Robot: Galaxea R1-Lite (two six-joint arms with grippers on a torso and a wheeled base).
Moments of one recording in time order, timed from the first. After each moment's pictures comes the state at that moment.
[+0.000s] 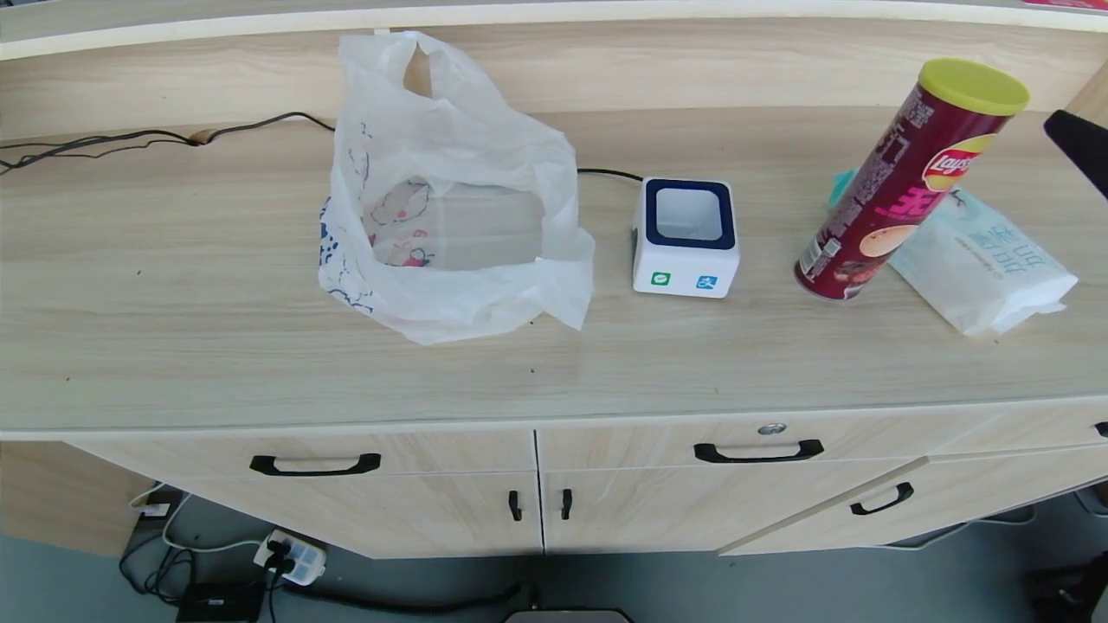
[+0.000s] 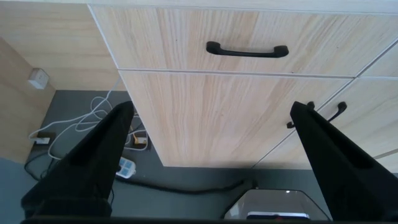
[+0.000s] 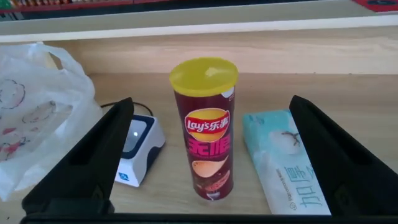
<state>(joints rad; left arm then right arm) 0.00 0.00 0.00 -0.02 0.00 0.03 0.06 1.20 -0.63 -0.98 0.15 0.06</state>
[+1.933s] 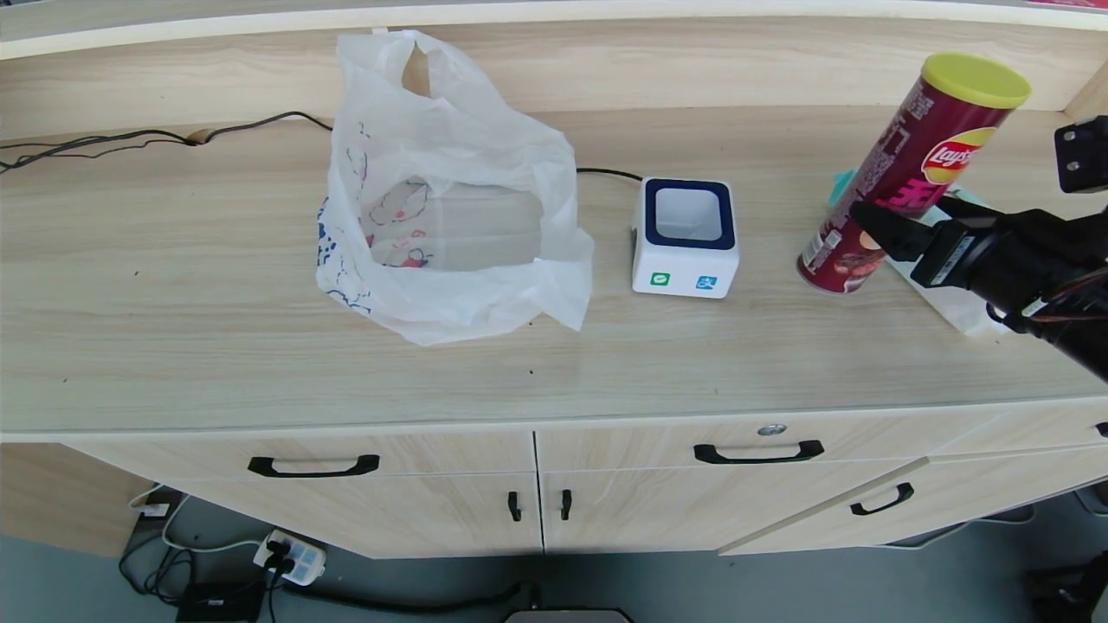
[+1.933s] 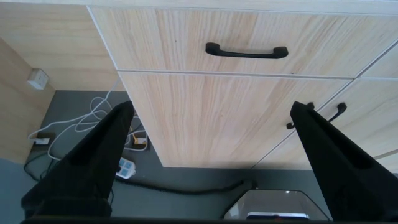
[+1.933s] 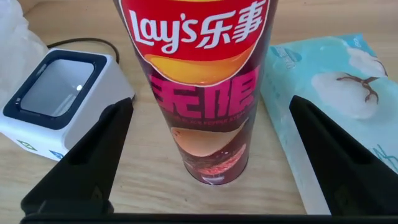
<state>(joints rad) 0.00 0.00 0.00 -0.03 0.00 0.03 0.08 1.57 -0.76 -1.02 0.14 0.03</state>
